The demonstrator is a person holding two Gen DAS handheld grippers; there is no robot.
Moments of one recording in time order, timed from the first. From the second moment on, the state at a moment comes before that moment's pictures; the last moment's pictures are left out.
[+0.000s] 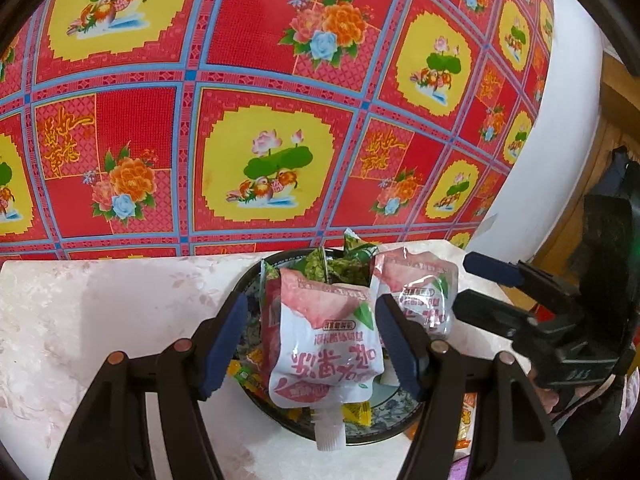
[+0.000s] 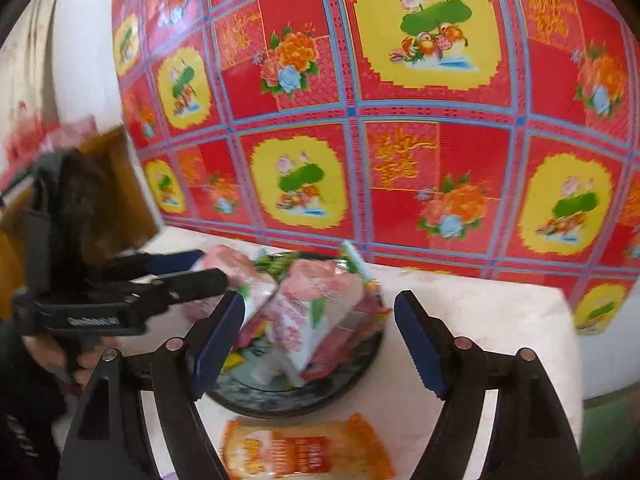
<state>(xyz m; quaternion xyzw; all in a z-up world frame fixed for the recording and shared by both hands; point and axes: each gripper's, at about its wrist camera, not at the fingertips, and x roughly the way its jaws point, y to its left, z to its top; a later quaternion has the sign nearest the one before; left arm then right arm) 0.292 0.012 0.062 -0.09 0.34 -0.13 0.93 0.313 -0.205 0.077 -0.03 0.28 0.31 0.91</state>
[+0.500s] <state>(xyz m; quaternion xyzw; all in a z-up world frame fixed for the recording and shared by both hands) 0.282 0.000 0.084 -0.05 0.35 -0.12 0.93 0.294 -0.210 0.099 -0.06 0.27 0.29 0.91</state>
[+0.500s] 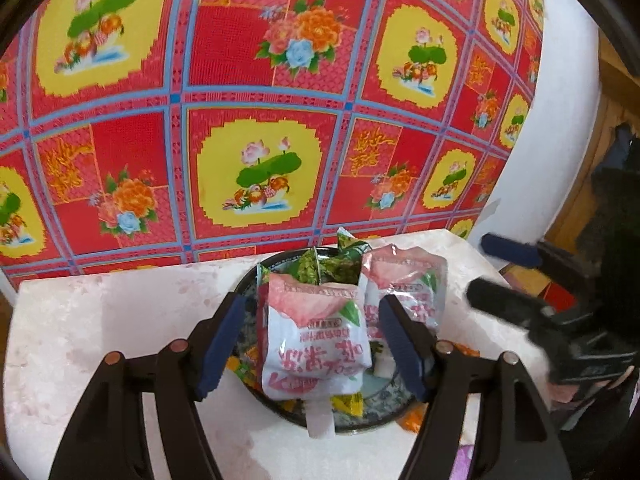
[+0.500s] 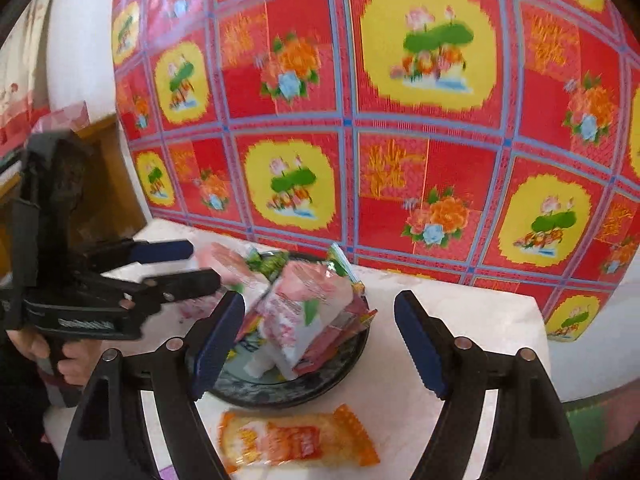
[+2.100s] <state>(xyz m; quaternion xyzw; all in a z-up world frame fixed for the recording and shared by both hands) 0.130 -0.088 0.043 -0.02 0.39 -0.13 0.91 0.107 -0.273 0.006 -0.01 0.28 0.09 0.96</state>
